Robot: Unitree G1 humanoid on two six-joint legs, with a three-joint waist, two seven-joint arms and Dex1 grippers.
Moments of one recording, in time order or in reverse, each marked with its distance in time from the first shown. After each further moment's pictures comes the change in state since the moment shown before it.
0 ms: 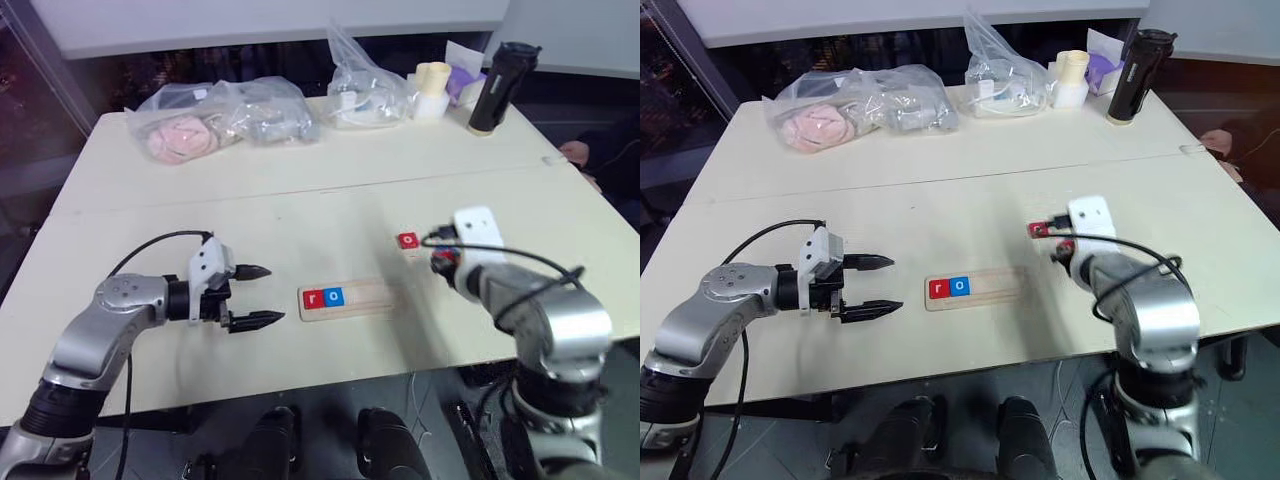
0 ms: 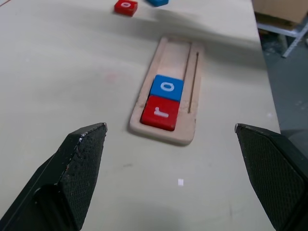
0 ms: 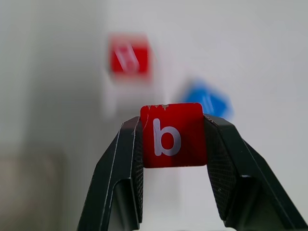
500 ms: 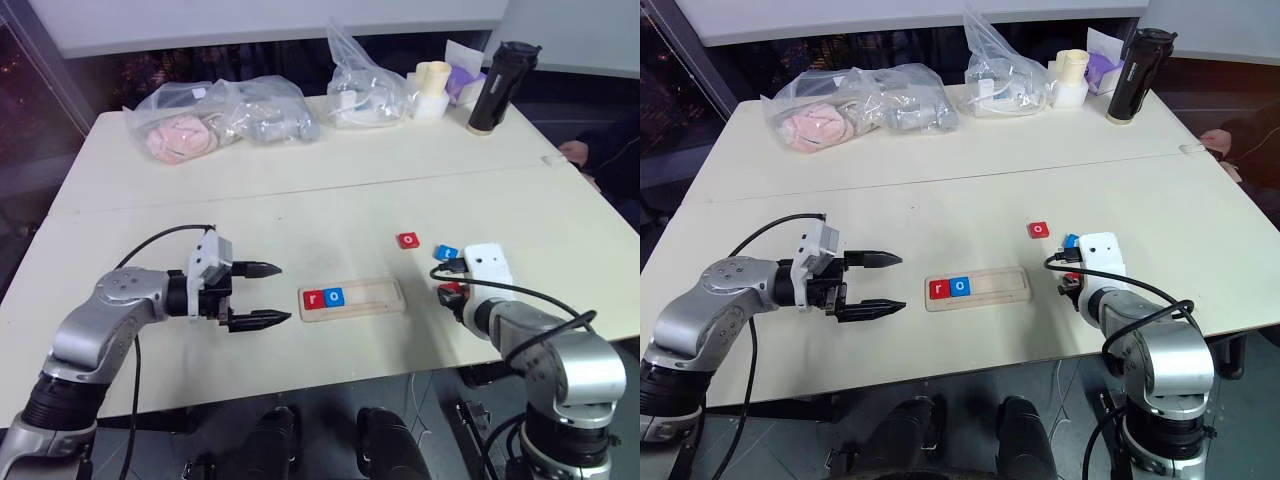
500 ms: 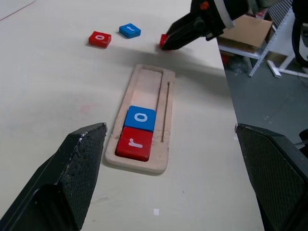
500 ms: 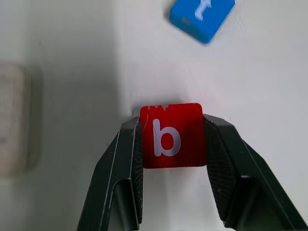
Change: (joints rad) left arm -0.035 0.000 0.005 -0.001 -0.091 0.015 -0.041; right arm 0.070 0.079 -0.035 -0.042 0.008 0.000 -0.040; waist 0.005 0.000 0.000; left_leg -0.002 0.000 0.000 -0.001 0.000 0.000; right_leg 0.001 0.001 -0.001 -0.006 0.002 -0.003
